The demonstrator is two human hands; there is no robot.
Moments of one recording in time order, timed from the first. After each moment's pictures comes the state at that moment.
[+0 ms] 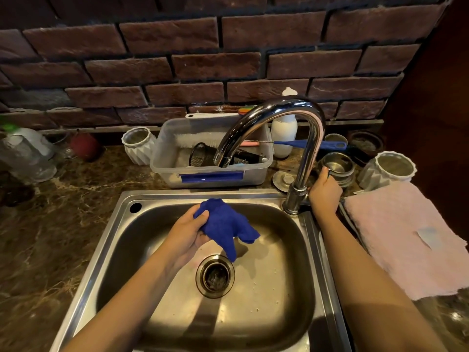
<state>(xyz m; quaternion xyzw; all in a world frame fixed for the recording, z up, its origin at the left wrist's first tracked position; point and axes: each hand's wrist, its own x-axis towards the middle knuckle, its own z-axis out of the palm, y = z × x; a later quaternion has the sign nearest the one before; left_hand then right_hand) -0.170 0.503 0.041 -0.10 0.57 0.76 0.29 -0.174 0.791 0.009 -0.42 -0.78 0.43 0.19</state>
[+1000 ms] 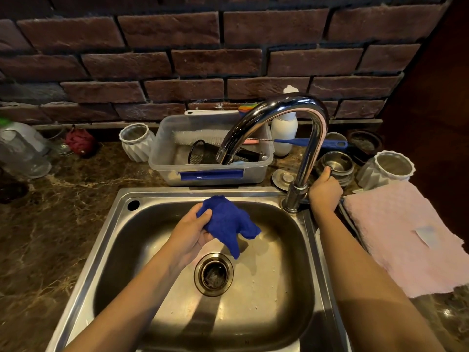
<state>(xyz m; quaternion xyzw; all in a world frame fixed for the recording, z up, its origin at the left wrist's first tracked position) -0.170 0.507 0.035 -0.11 0.55 0.78 0.30 -0.180 0.786 0.013 -0.50 -0.74 0.41 0.19</state>
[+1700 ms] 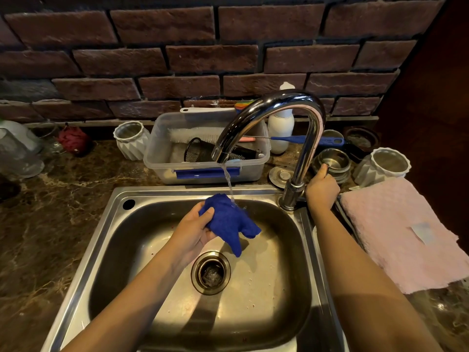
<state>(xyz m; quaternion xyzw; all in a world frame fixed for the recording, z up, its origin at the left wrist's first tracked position) -0.170 0.516 0.030 -0.11 0.52 0.78 0.31 -0.177 0.785 0.016 -0.49 -0.73 0.42 0.19</state>
